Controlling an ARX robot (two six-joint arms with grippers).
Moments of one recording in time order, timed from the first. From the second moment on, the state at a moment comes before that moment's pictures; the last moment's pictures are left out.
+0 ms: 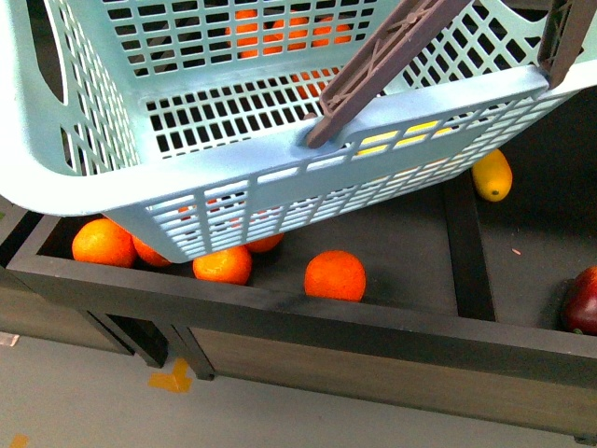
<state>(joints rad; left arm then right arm) -0.57 1.75 1.47 -0.25 0.23 -0.95 0.08 1.02 0.19 0.83 0.08 0.00</state>
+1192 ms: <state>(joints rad) -0.57 1.75 1.47 -0.25 0.22 -0.95 0.08 1.01 0.18 0.82 0.08 0.00</state>
